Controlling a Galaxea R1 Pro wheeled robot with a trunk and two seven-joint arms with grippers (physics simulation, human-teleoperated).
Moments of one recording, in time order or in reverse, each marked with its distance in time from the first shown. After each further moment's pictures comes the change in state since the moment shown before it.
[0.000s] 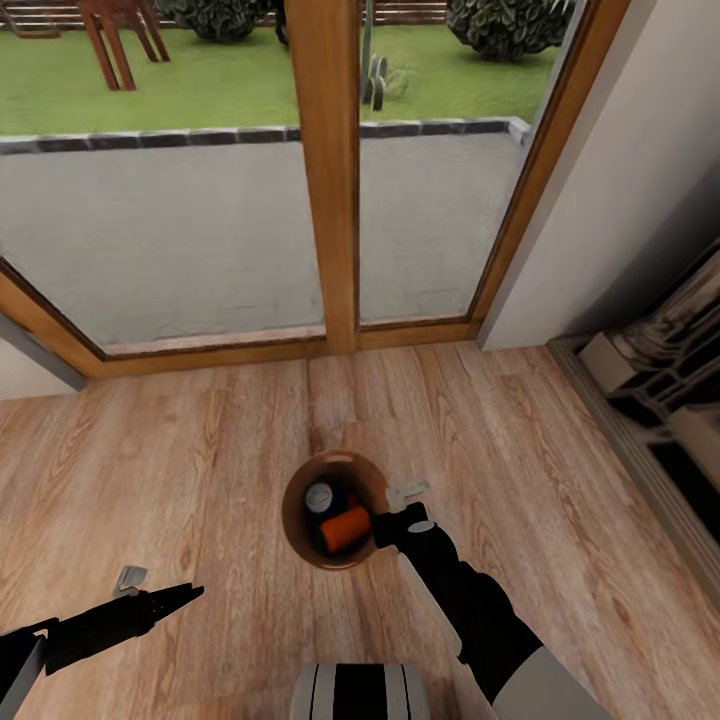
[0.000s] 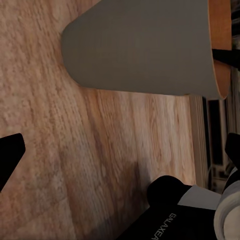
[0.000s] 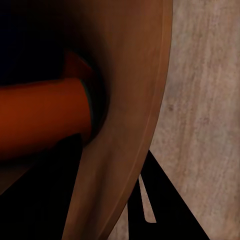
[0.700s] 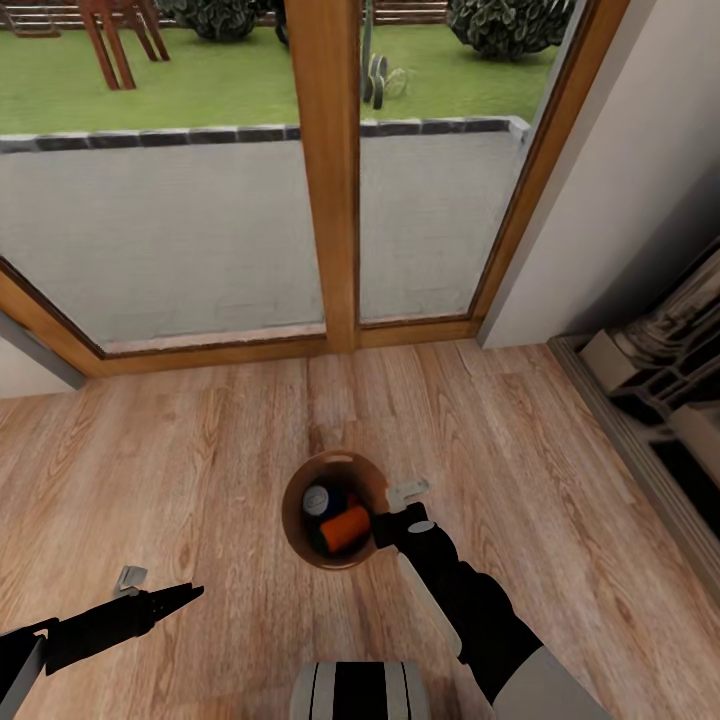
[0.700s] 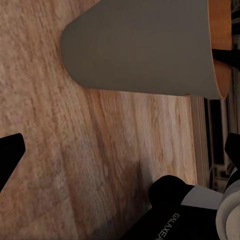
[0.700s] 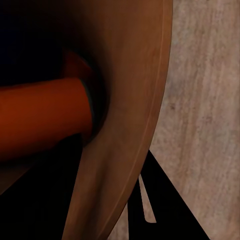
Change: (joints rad) left arm 0.000 0.000 0.000 0.000 0.000 0.000 0.000; right arm 0.000 0.000 0.000 0.000 -0.001 0.000 0.000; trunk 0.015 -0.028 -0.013
